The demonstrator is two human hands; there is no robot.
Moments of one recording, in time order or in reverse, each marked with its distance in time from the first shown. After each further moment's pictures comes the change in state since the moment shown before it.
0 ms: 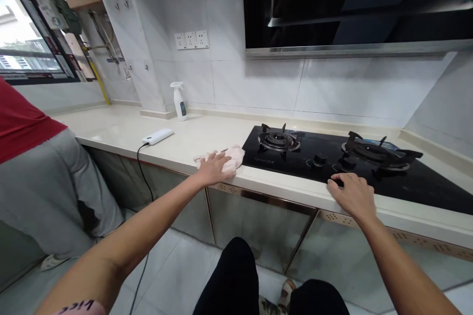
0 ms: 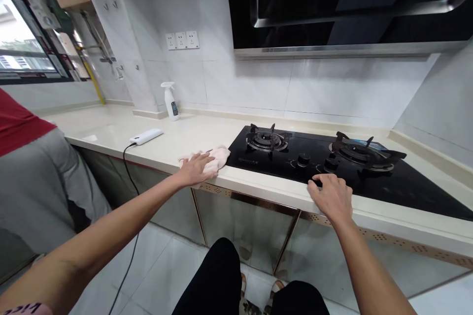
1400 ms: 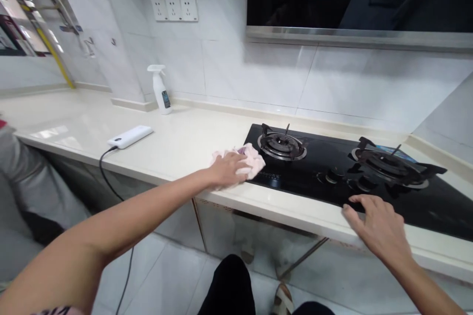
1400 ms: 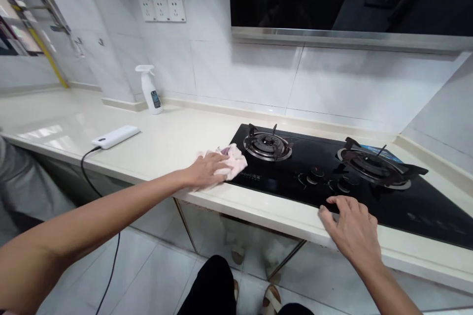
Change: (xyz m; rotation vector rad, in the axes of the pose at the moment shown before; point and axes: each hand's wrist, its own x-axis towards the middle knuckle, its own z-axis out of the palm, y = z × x) left_hand 0.093 0.015 0.015 0.016 -0.130 0.386; right_hand -0.005 -0.003 -0.002 -0.073 0.030 -0.004
